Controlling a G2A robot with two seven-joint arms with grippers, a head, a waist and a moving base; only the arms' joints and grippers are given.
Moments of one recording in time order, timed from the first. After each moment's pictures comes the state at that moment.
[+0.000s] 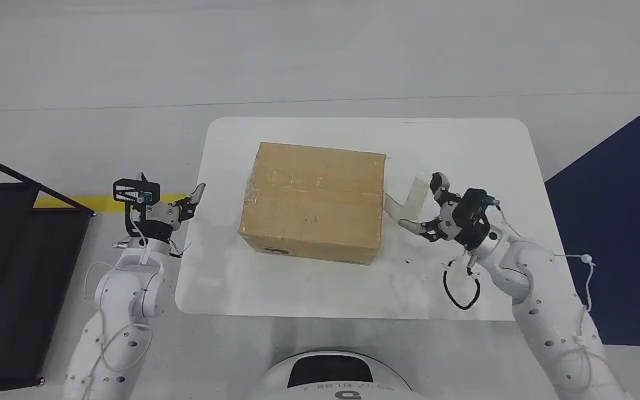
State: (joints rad) left arm 1.73 -1.15 -1.60 -1.80 1.33 0.00 0.00; right arm -1.58 -1.00 1.46 -1.65 -1.23 -0.64 -0.19
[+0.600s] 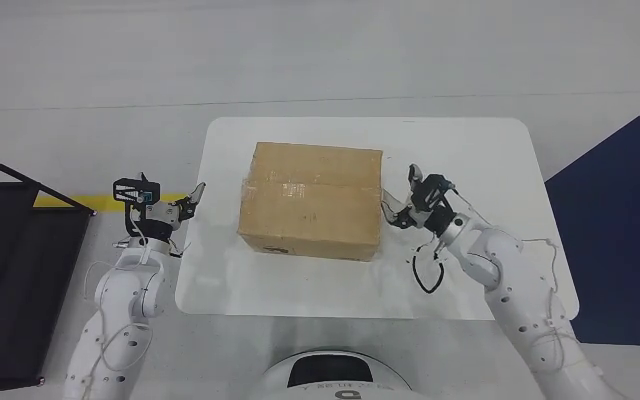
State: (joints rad) left arm 1.73 -1.15 -1.60 -1.80 1.33 0.00 0.00; right arm -1.46 -1.03 1.31 -1.63 -1.20 -0.59 -0.07
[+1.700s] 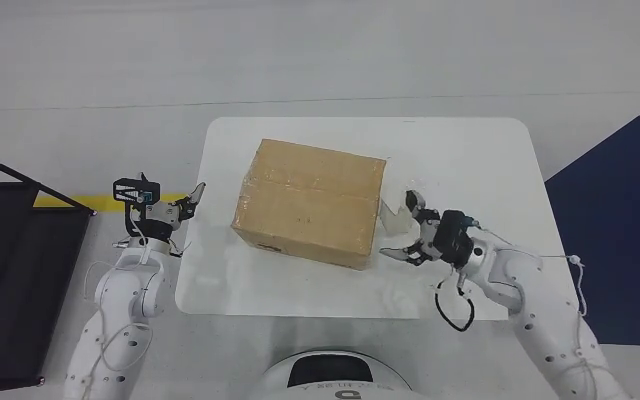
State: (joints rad) left arm 1.73 -1.15 -1.60 -1.80 1.33 0.00 0.00; right arm -1.63 -0.93 1.39 -1.76 -1.23 -0.69 -0.24
